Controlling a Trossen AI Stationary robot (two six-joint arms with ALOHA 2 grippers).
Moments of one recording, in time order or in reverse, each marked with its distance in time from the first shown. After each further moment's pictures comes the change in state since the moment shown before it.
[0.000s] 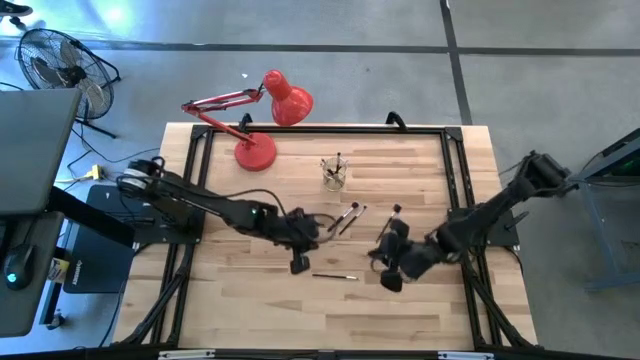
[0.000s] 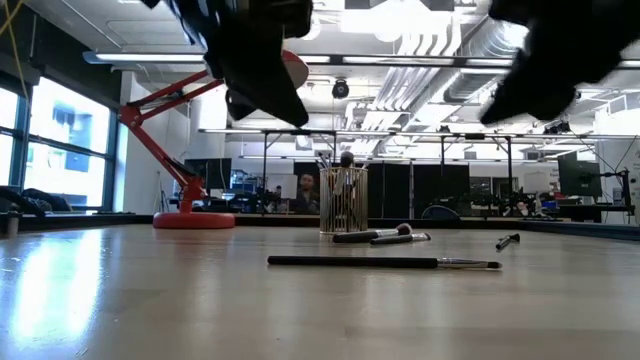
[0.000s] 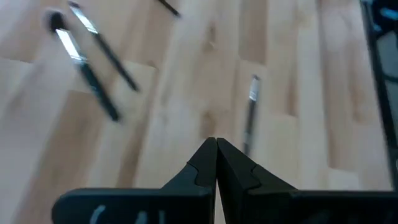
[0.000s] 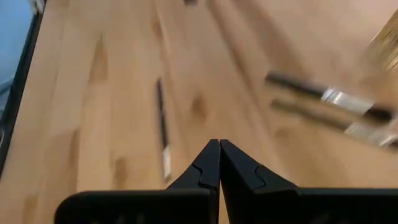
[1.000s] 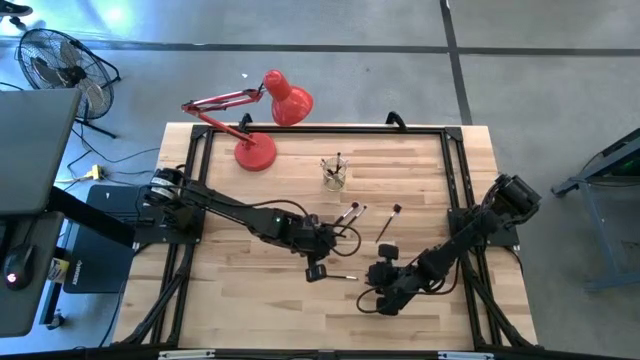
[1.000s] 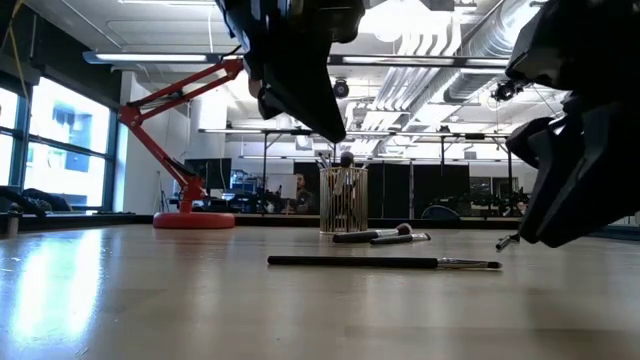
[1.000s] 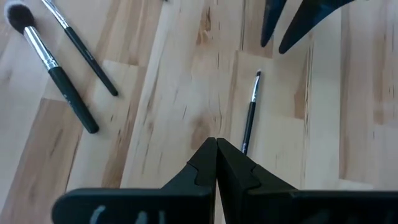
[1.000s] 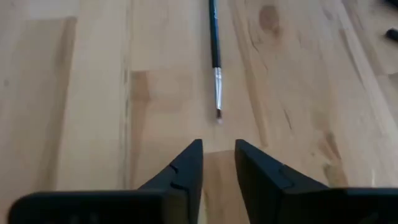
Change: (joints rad) left arm -0.022 0.220 0.289 -0.219 -0.017 -0.003; right arm 0.112 0.370 0.079 0.086 -0.071 -0.019
